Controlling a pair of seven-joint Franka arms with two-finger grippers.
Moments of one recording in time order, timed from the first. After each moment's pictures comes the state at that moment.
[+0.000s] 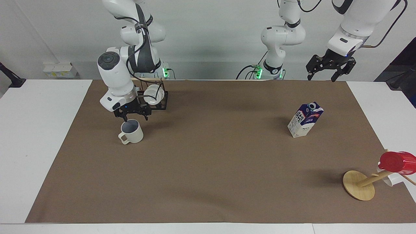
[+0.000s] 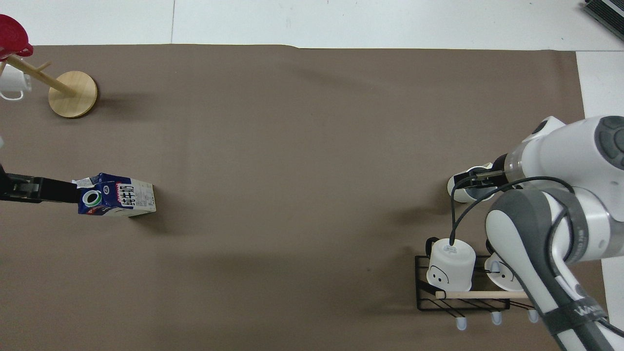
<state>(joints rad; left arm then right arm) -0.03 -0.17 -0.04 -1.74 -0.03 1.57 0.05 0.16 0.03 -0.09 -2.14 -0.02 2.18 0.00</state>
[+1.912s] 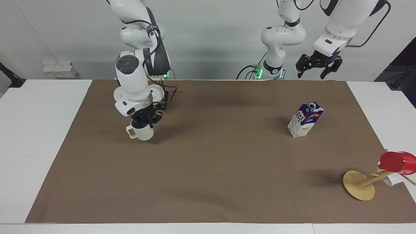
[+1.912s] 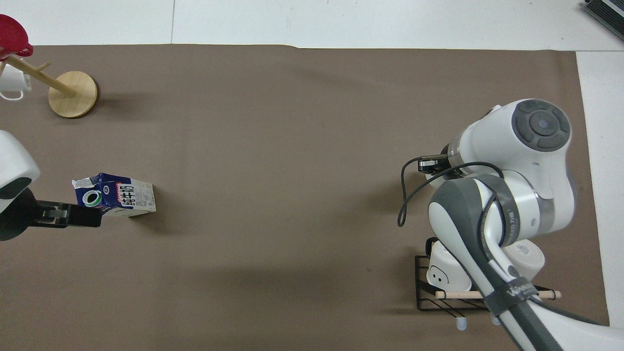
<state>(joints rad) -0.05 -0.26 -0.08 -1.89 -0.03 1.58 -0.01 0.32 0.13 -0.08 -1.91 -0.01 2.06 0.25</state>
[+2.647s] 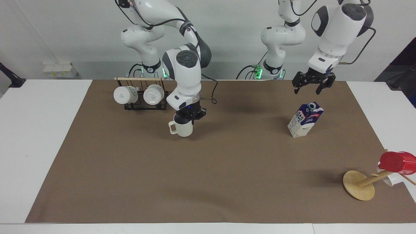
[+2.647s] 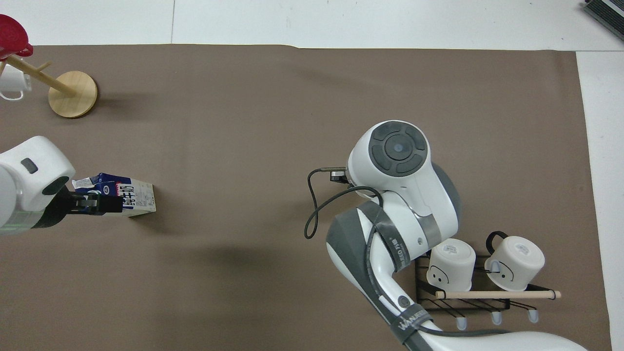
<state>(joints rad) -0.04 -0.26 -0.07 -2.12 -0.02 1.93 -0.01 0.58 0.26 -0.08 -1.78 -0.01 2.07 0.59</state>
